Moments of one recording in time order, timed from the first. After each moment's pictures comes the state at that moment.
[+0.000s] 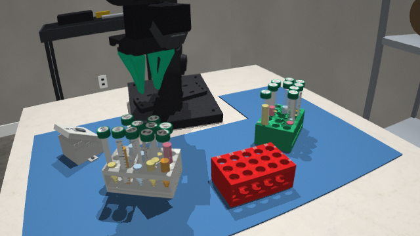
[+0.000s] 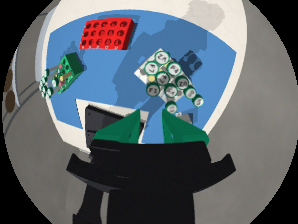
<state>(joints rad) -0.57 1.40 1.36 -1.36 -0.05 -0.70</state>
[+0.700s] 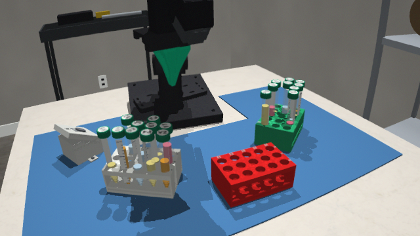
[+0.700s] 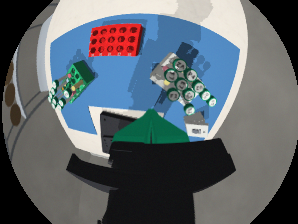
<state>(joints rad) -0.40 1.40 1.39 -1.41 -0.03 -0.42</state>
